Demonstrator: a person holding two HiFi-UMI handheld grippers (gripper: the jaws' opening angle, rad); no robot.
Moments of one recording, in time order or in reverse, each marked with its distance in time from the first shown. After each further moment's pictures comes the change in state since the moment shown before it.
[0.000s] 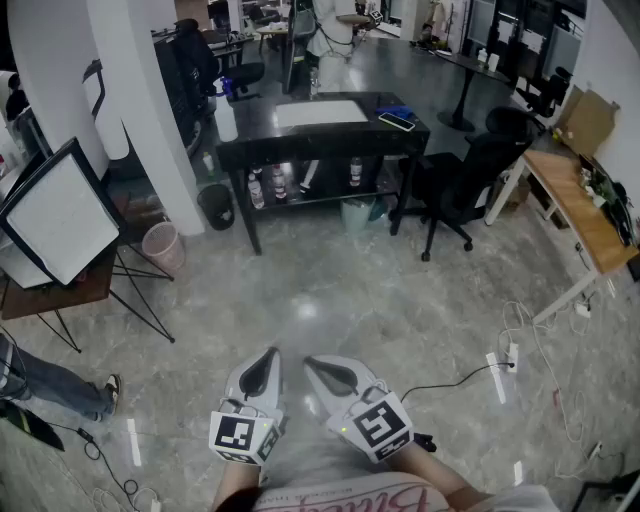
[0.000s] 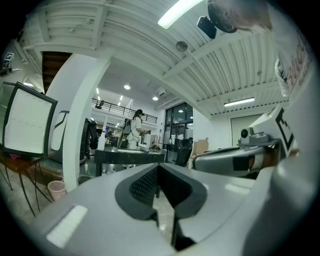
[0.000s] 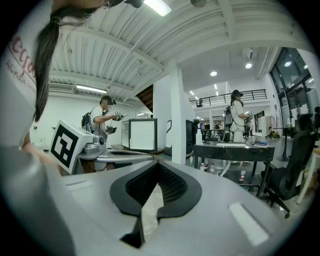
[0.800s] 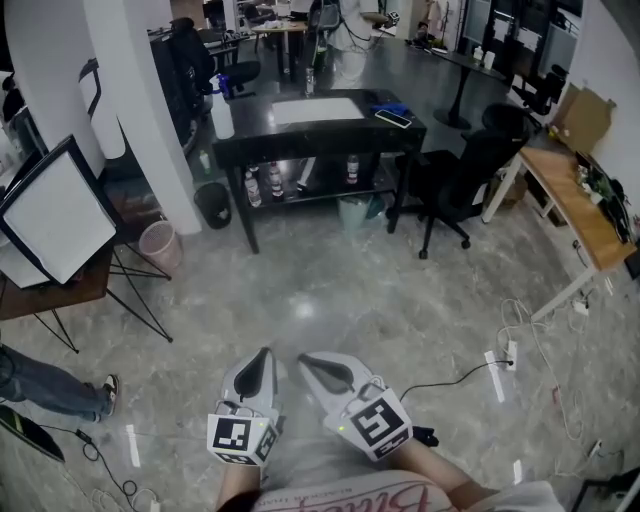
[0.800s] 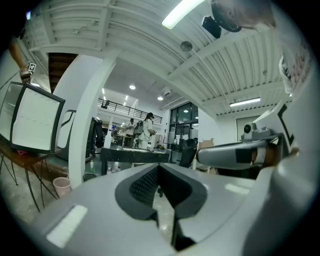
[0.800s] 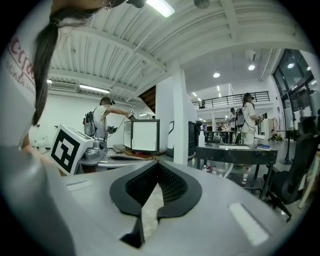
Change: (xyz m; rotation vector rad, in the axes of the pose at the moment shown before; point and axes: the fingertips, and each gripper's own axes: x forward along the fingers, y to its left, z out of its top) left arm -0.009 0.012 -0.011 -0.028 -0.001 0.066; right arm 0.005 0.007 0.002 -0.031 -0.009 0.036
